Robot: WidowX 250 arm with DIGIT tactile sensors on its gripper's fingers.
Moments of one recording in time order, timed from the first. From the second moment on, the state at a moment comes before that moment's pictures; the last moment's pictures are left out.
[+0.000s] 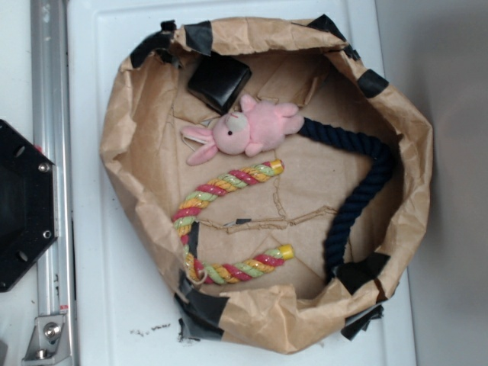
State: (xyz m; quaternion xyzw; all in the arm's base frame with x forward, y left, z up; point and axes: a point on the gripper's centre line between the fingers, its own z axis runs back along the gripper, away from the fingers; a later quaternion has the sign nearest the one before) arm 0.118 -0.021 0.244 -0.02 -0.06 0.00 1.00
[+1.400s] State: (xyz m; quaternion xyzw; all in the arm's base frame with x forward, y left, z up) arm 0.194 -0.022 0.060 -0.04 -0.01 0.27 0.96
